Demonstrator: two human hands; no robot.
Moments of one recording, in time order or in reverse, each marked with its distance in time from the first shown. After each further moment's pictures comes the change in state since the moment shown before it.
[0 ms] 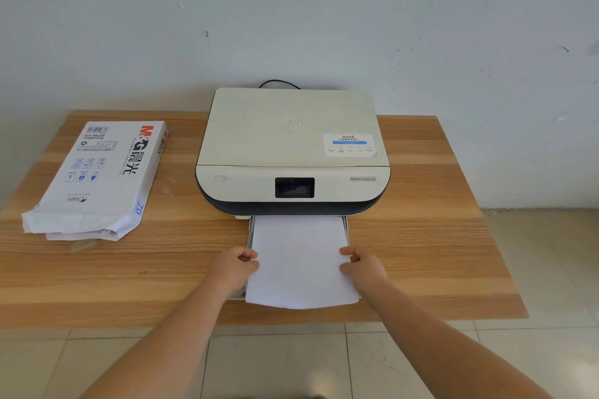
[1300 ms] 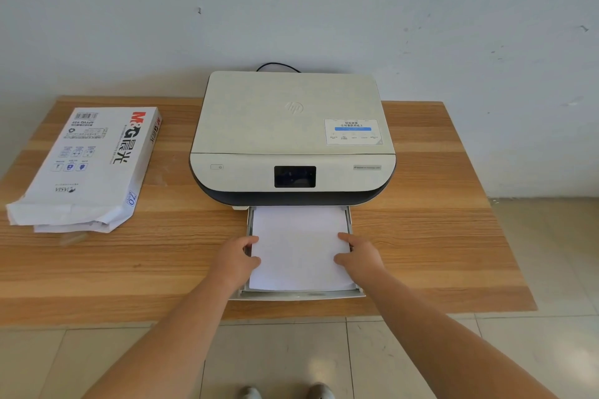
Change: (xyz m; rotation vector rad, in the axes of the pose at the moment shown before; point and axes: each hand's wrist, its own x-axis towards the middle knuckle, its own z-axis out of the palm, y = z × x) left_hand 0.013 -0.007 0.015 0.141 0.037 0.085; right_hand 0.022 0.000 0.011 -0.162 0.007 -0.098
